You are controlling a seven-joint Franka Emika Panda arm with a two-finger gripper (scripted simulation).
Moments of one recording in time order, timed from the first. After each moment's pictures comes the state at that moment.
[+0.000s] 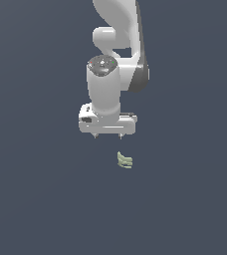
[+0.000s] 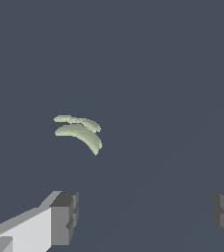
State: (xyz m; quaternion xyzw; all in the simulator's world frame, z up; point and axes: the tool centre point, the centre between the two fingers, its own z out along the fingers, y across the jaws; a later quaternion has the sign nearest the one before) arm 0.006 -0.021 0.178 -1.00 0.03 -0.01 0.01
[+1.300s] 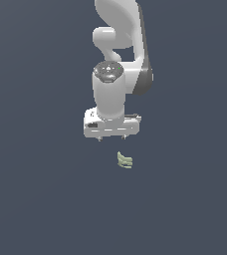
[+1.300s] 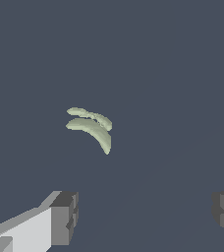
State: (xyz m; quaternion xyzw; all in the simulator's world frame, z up) arm 0.009 -0.006 0.168 -1.00 -0.04 0.00 0.01
